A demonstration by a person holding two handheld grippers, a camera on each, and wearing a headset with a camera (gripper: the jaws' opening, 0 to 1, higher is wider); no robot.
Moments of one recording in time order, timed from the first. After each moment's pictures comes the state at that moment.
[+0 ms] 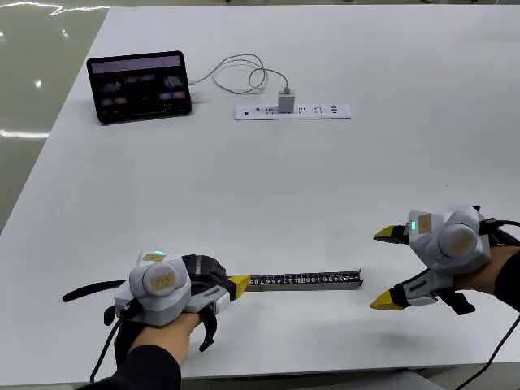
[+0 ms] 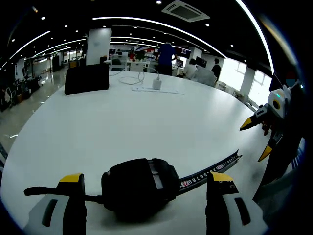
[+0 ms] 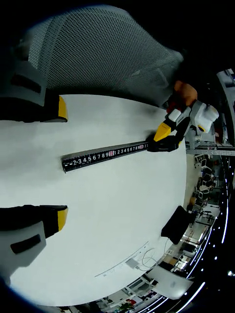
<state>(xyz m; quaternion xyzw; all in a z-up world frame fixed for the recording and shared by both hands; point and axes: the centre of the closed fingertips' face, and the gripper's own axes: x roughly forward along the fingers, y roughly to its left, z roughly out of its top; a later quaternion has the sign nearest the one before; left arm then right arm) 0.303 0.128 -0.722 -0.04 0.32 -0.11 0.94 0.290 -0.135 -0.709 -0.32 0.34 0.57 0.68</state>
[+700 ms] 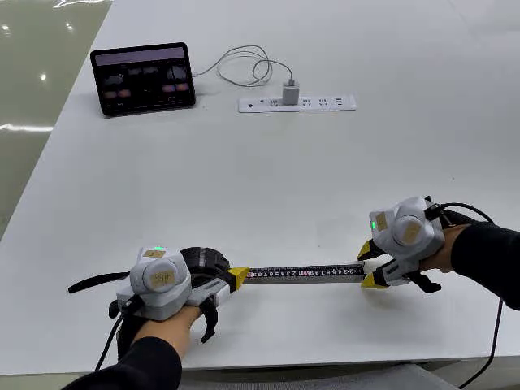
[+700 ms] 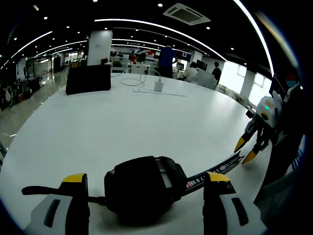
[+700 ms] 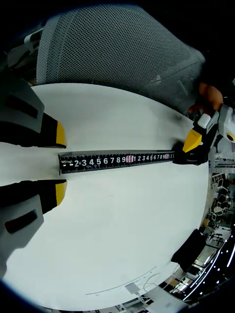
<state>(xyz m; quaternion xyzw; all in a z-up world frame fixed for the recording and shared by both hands) 0.308 0.133 -0.725 -0.05 0.31 -0.11 0.94 0.293 -0.131 -0.757 -0.37 0.39 0.59 0.60</state>
